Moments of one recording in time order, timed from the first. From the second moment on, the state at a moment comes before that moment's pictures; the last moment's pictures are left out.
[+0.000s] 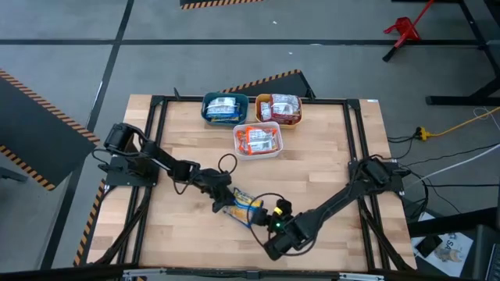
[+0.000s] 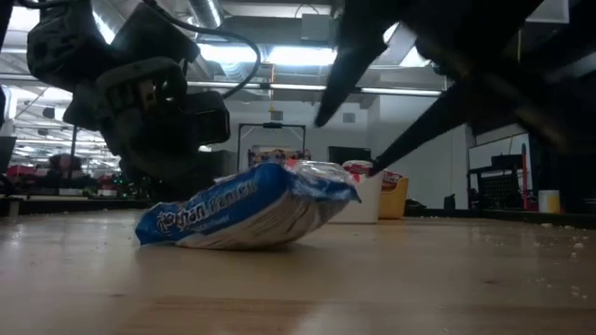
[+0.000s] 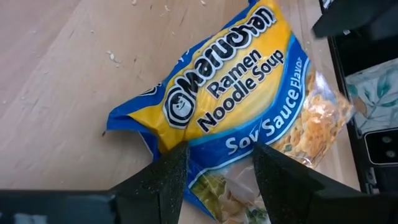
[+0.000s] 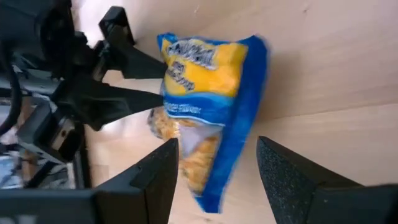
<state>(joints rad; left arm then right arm) -0.20 1.75 0.48 0.59 0.14 -0.72 0.62 2.07 1.48 -0.58 0.70 2.38</state>
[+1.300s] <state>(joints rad) -0.20 1.74 0.47 0.57 0.14 -0.76 0.53 2.24 1.48 -0.29 0.76 2.30</state>
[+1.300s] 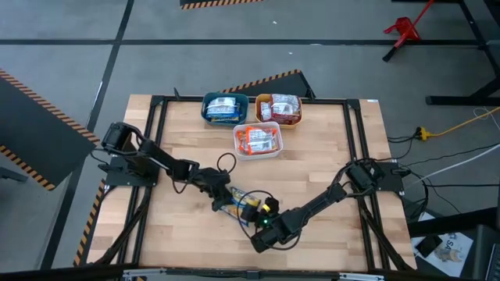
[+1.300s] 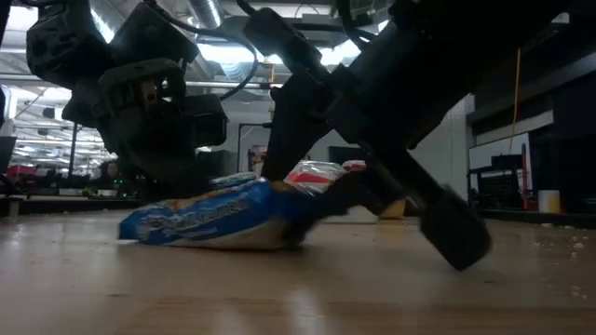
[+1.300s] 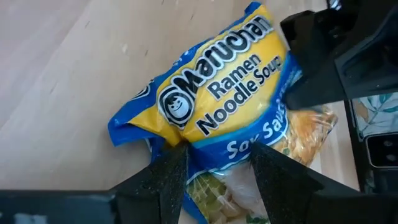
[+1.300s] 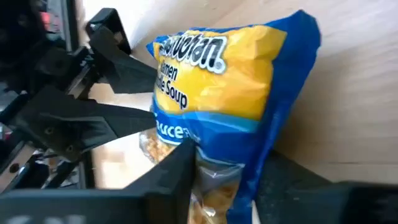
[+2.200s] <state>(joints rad) -0.08 0.90 0.47 0.16 0.25 -0.98 0.41 2.07 1.47 -0.21 0.65 1.79</state>
